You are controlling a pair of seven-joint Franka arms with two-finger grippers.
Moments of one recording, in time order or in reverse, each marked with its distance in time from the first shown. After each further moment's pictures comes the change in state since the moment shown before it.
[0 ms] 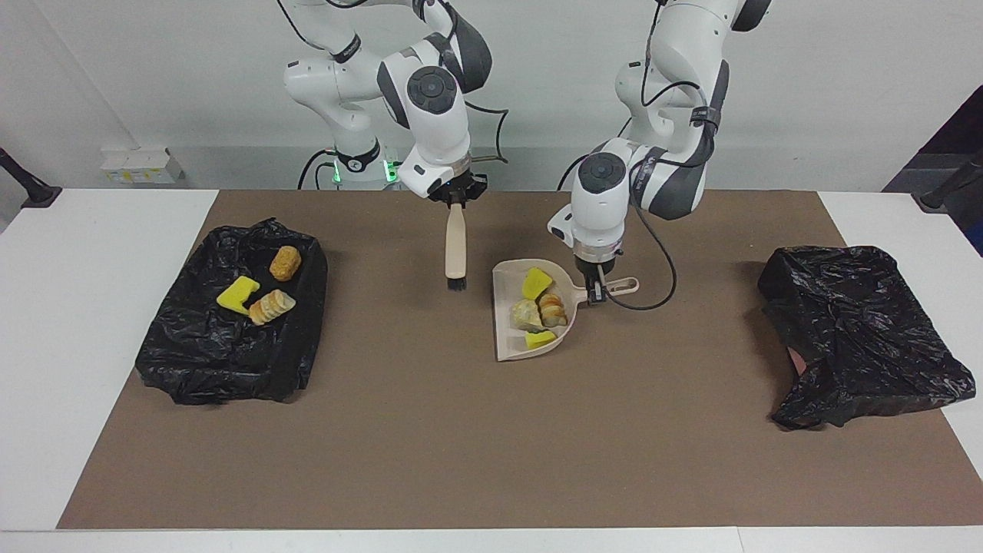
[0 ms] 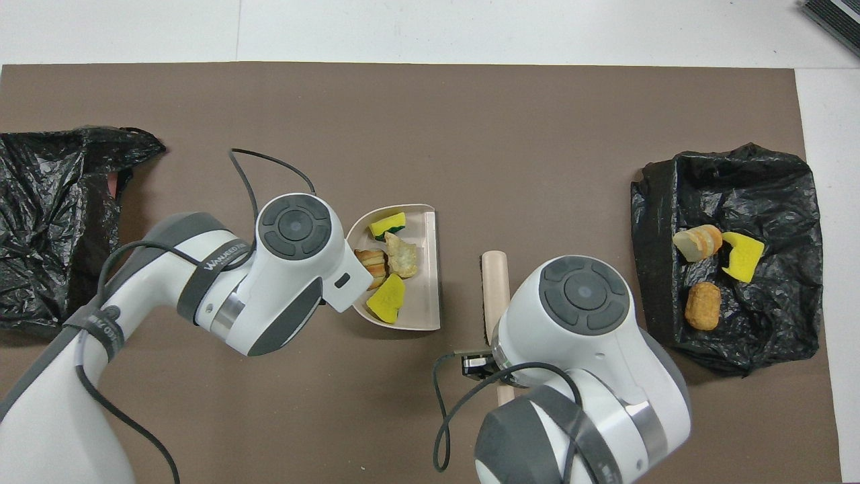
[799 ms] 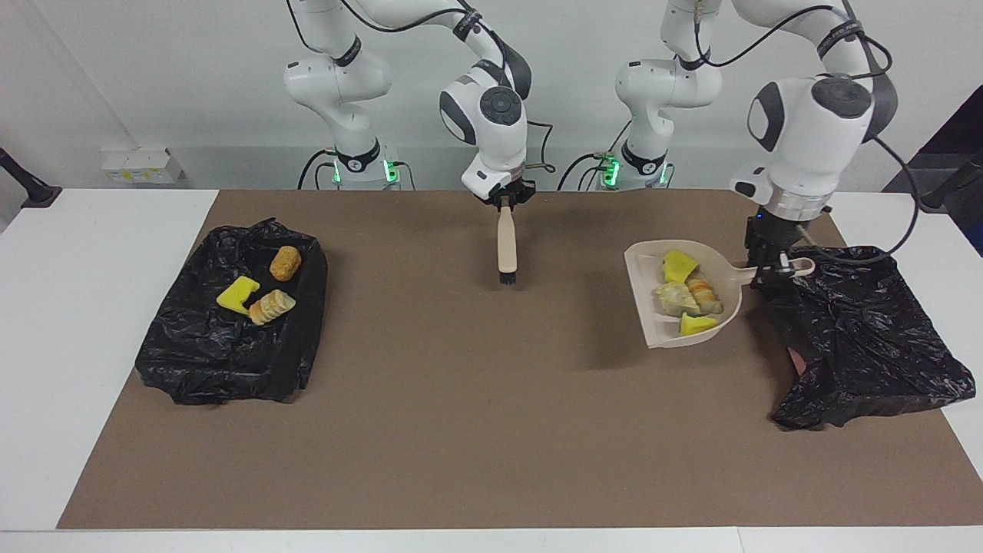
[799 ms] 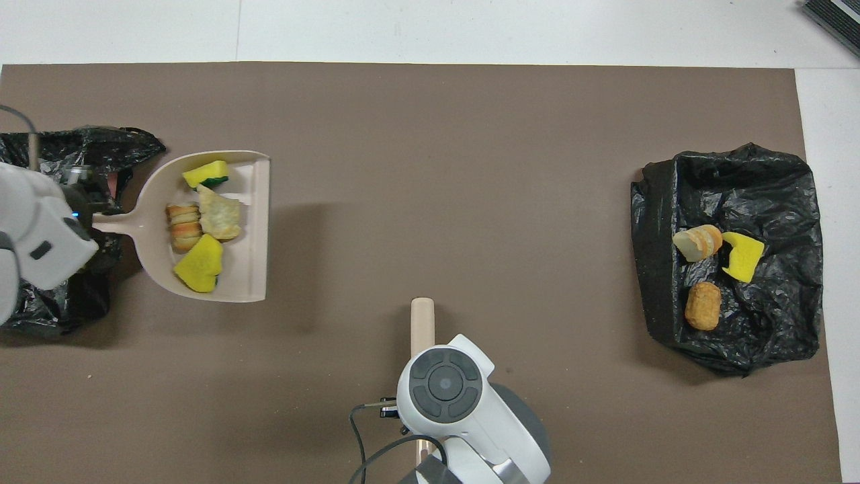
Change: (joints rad) left arm -0.021 -0.255 0.562 -0.009 -0.127 -0.028 0.610; right arm 0.033 0.180 0.247 -0.088 -0.007 0.352 0.243
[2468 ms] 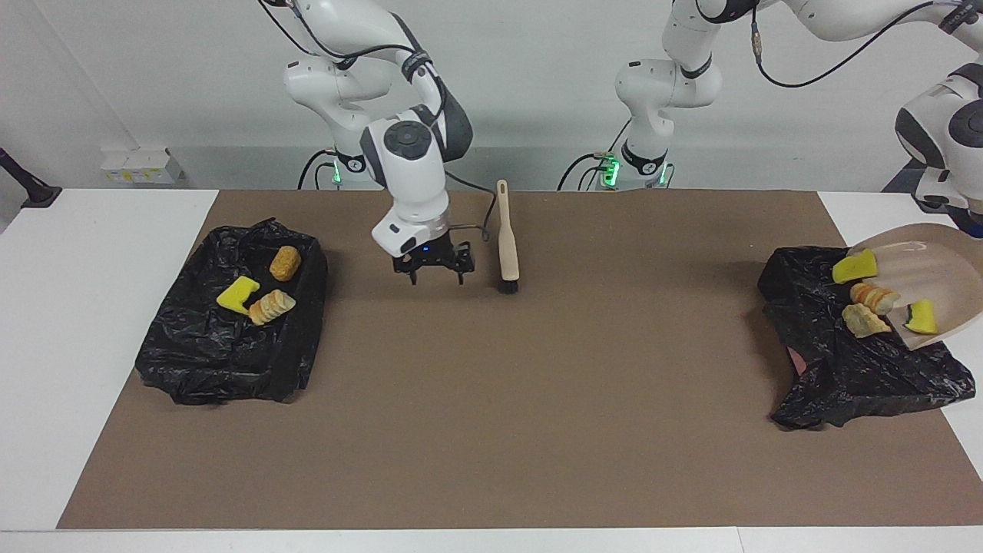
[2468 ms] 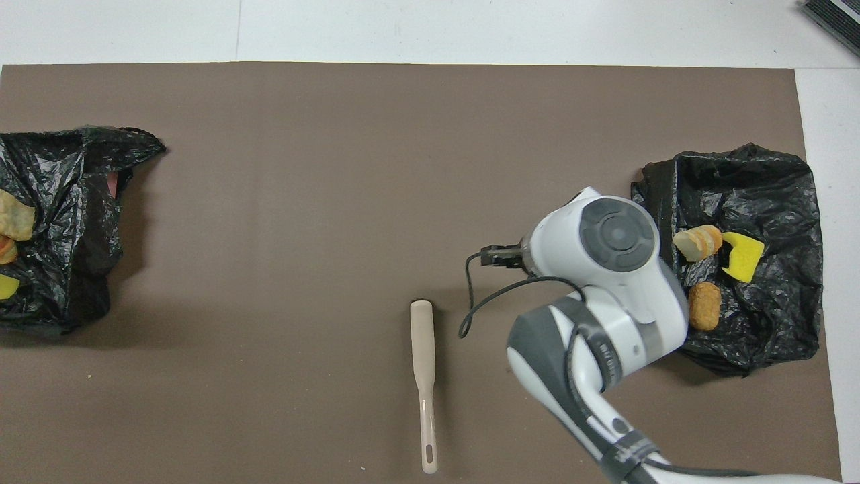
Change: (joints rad) left arm 0.004 0.232 0.406 0.240 0.700 0.091 0.031; right arm -0.023 0.041 -0.451 0.178 -0.255 0.096 -0.307
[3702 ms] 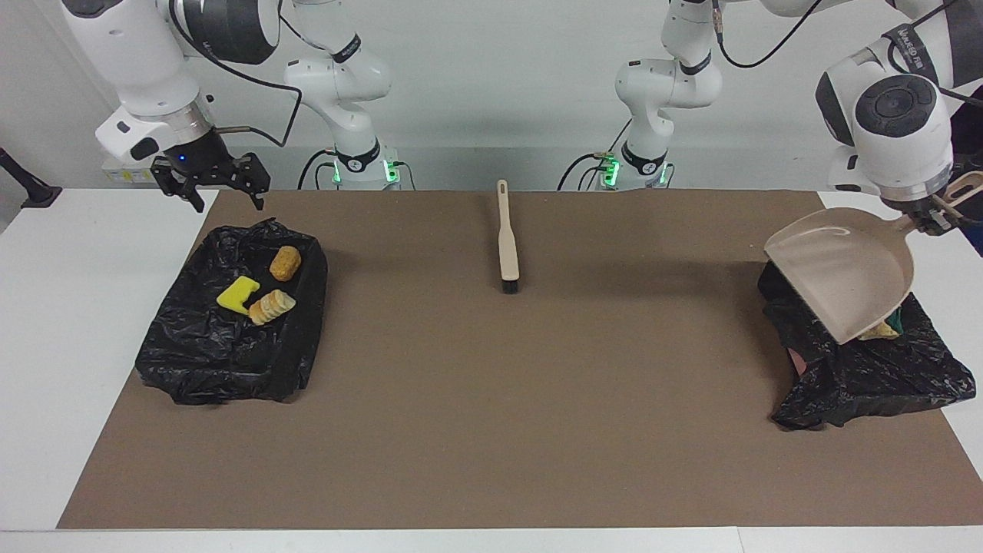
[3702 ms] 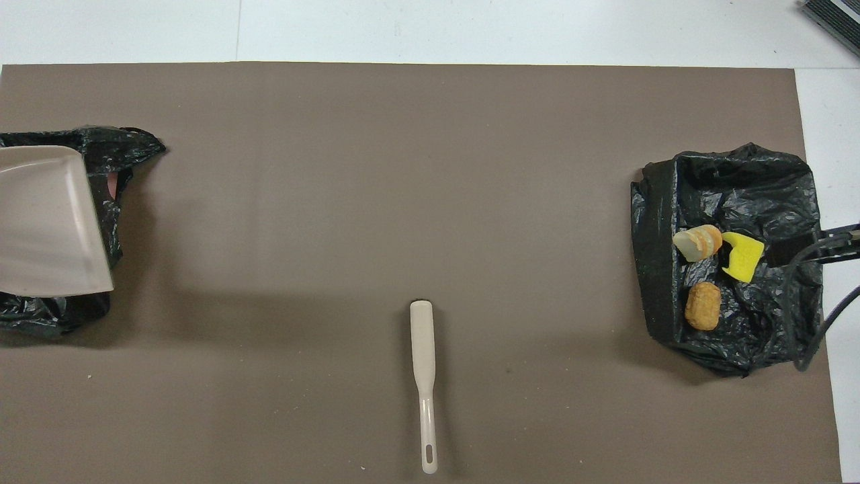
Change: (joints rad) left arm -0.028 -0.093 -0.386 0.073 -0.153 -0.528 -0.384; right arm -0.070 -0.204 -0.364 0.287 -0.008 -0.618 -0.573
